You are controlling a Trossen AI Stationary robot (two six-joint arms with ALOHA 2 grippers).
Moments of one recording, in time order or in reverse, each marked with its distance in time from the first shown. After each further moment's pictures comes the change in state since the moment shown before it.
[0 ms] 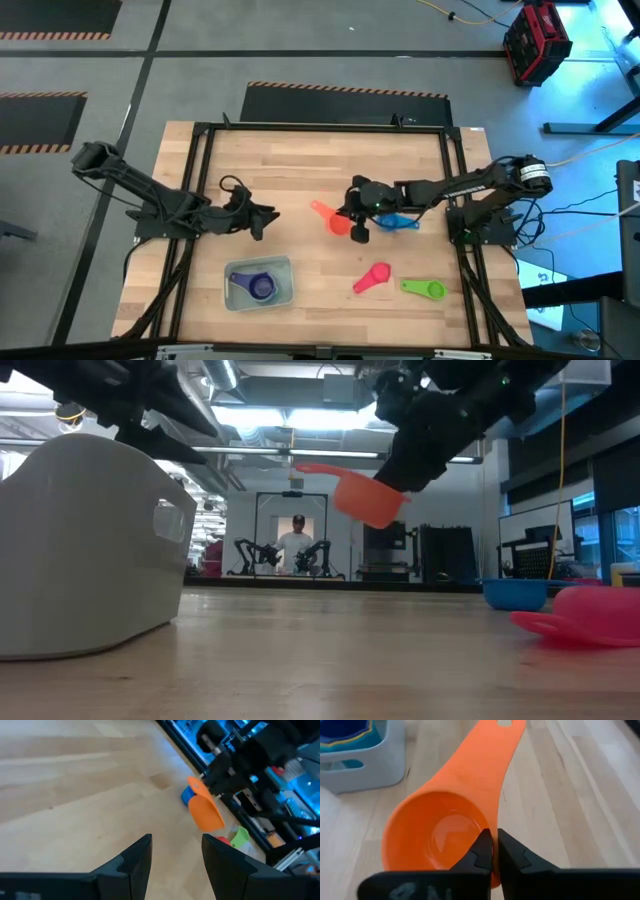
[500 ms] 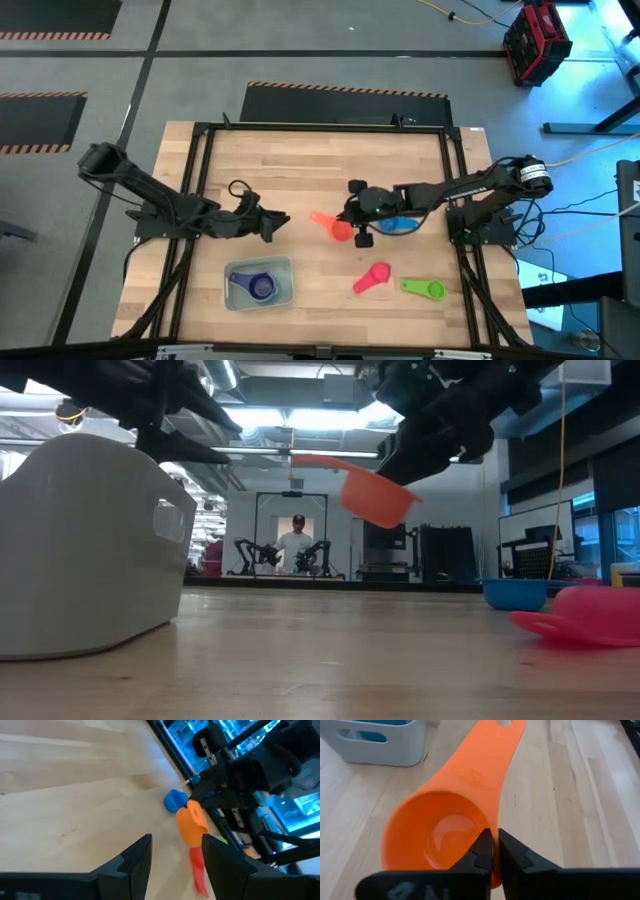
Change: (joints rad) left arm 0.011 0.168 0.000 0.265 0.010 -0.060; right arm 0.044 0.000 0.022 -0.040 -0.001 -0.176
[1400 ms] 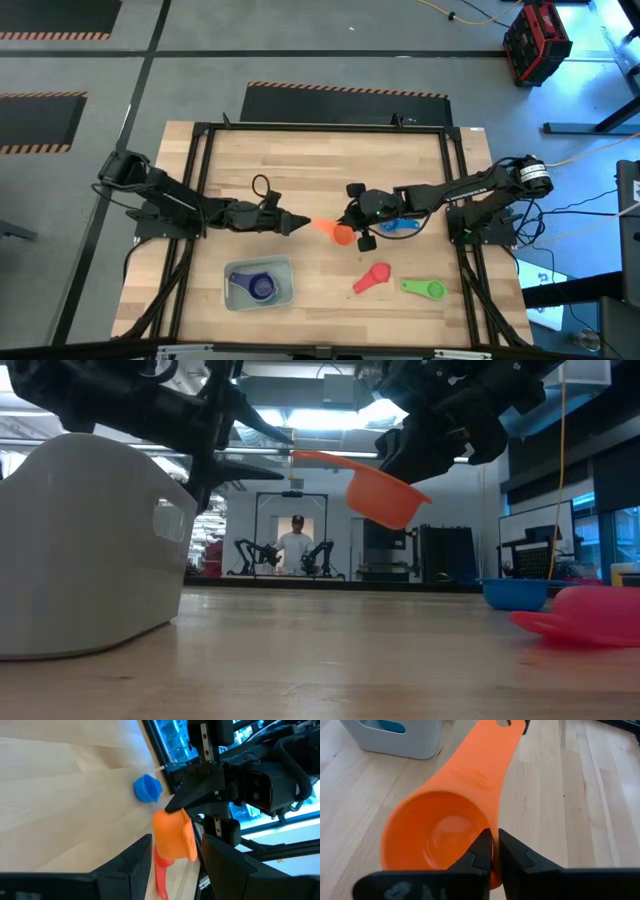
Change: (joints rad) left arm 0.169 0.289 0.006 0.436 0.308 -0.103; right arm 0.011 0.000 0.000 -0.010 -0.027 -0.070
